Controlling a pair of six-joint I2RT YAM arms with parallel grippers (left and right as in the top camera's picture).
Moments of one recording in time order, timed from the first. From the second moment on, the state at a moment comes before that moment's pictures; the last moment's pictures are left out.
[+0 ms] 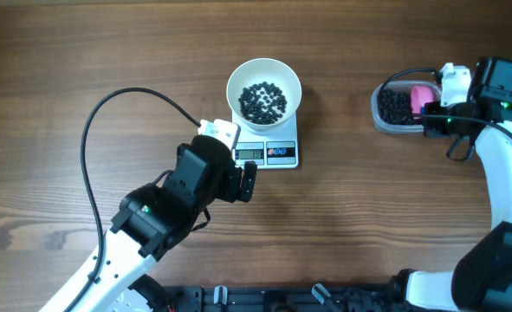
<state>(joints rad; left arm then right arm) -0.66 1.05 0.89 -0.66 -0.15 -0.30 -0.27 1.58 1.17 -0.75 -0.15 -0.29</state>
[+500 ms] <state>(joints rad) -0.66 1.05 0.89 -0.66 -0.15 -0.30 -0.32 1.60 1.17 -0.82 -0.34 -0.32</state>
